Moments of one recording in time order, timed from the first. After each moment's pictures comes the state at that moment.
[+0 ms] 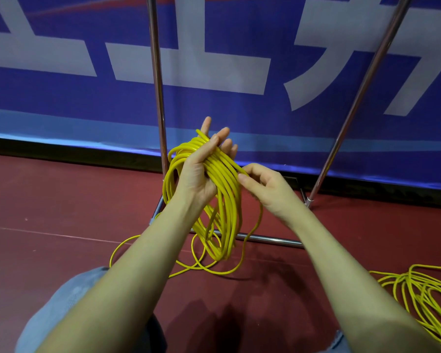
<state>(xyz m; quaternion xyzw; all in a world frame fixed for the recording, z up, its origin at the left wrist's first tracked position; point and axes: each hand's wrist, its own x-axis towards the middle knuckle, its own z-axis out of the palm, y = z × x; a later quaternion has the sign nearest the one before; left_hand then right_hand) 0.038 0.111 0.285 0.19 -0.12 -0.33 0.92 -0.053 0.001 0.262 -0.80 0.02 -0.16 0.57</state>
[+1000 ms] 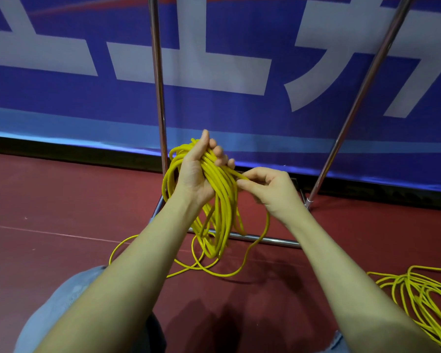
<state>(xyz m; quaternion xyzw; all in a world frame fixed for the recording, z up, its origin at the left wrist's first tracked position) 0.040 0.116 0.286 0.22 -0.08 -0.37 0.90 -0.055 0.005 0.263 -0.77 0.07 -0.21 0.59</state>
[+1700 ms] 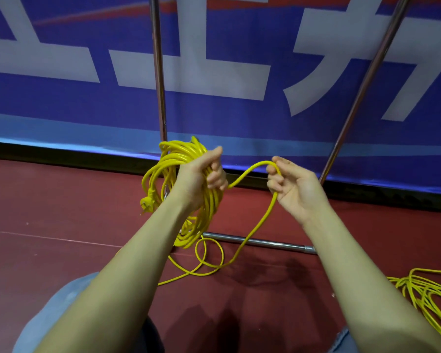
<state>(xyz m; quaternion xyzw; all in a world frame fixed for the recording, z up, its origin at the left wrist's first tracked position) 0.052 0.124 0.274 0.43 -0.20 -0.35 0.81 -0.062 -0.016 0.286 -0.41 0.17 -0.21 0.87</state>
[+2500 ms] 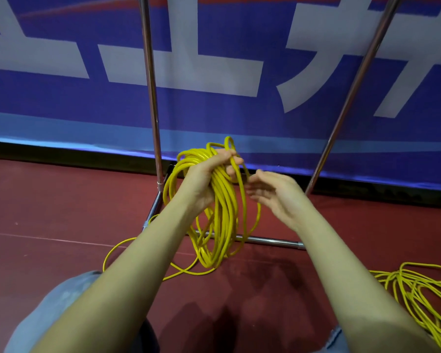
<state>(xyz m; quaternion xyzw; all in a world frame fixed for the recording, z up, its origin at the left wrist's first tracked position) 0.038 0.101 0.272 0.38 -0.17 -0.37 0.83 -0.064 -0.016 0.263 -0.61 0.22 -0.14 0.75</state>
